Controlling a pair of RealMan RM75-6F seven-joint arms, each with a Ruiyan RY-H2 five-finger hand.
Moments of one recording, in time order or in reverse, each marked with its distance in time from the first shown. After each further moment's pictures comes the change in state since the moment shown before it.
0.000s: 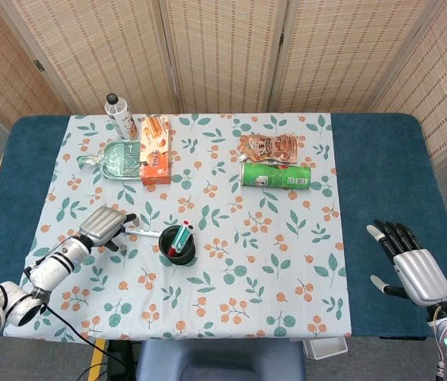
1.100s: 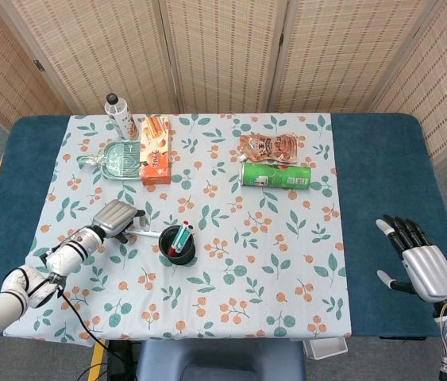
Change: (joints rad) left arm -0.095 -0.160 0.076 0.297 0.059 -0.021 -0.208; right arm 0.000 0.006 0.015 0.015 0.036 0.002 0.028
